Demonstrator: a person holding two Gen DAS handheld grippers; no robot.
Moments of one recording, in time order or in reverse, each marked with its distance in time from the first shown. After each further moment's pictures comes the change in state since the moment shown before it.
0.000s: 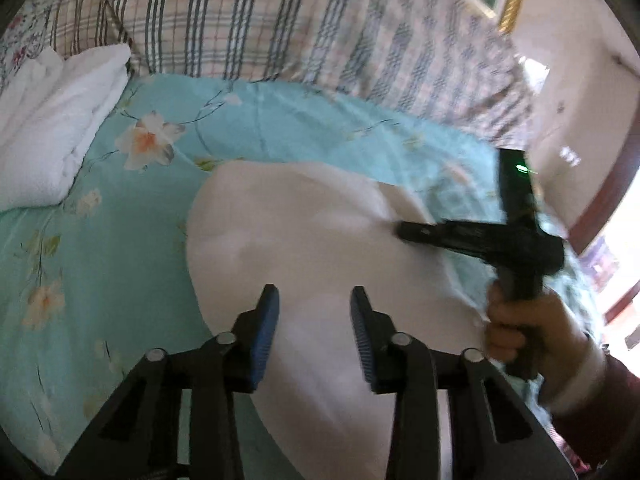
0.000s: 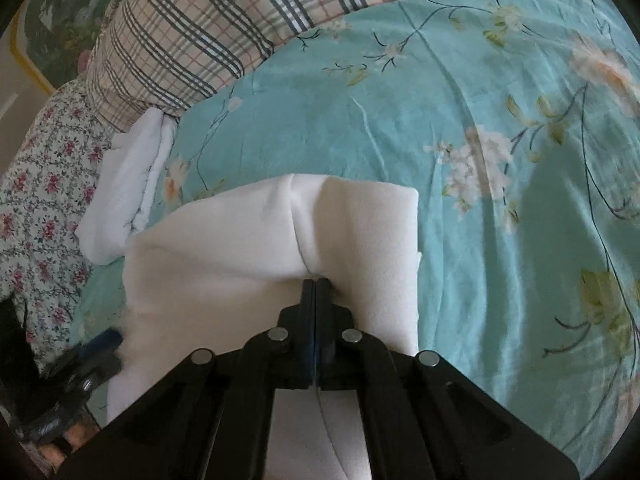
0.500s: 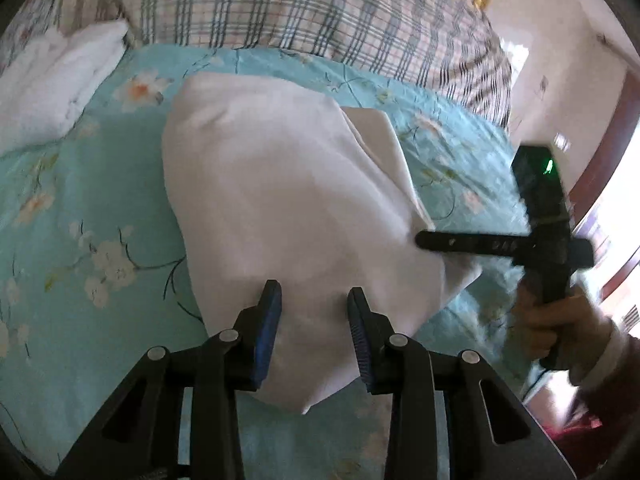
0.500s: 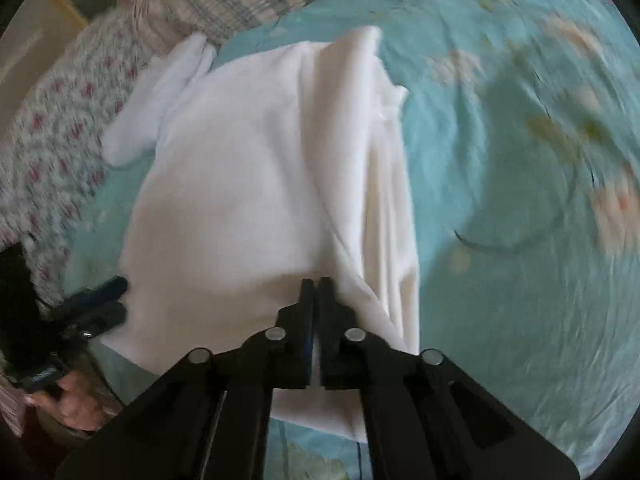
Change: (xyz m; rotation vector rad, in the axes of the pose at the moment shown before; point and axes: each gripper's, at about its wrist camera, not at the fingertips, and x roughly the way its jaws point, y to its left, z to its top) left arm -0.004 -0.034 -0.086 0.061 0.047 0.018; right arm -0.047 -0.007 -0.108 -0.123 0.096 -0.001
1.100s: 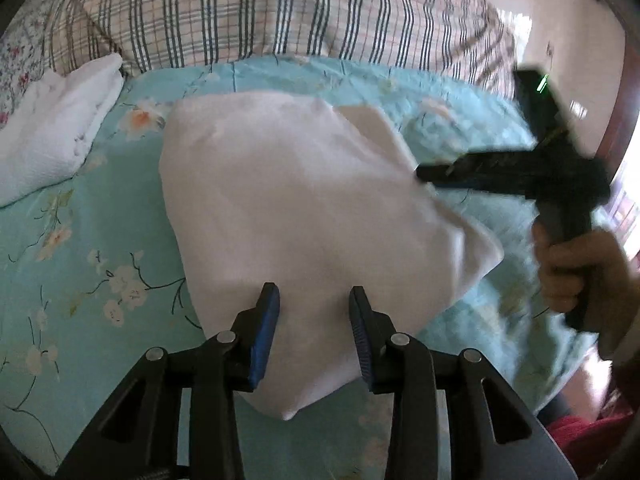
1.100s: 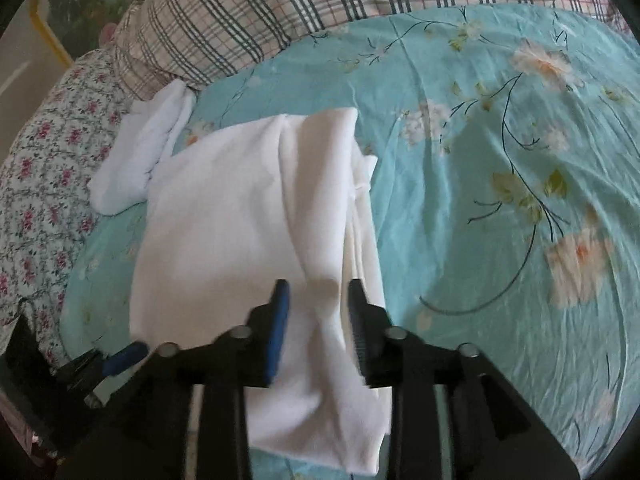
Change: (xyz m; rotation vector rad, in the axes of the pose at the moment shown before) left arm -0.008 -0.015 0.009 0.056 -0.004 0.086; right arm -0.018 0.004 0.040 0.047 -0.100 -0.074
